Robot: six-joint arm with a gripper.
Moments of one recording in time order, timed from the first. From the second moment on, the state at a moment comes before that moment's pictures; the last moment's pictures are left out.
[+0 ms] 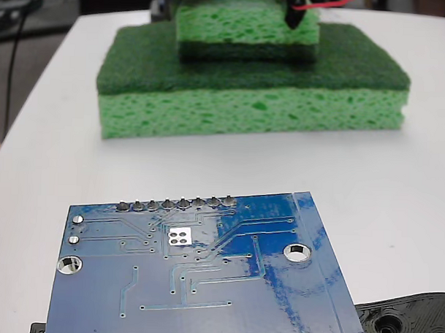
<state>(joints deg) 0.4 174.9 171.9 44.2 3.7 4.8</state>
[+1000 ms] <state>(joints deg) 11.1 108.2 114.3 53.5 3.1 2.5</state>
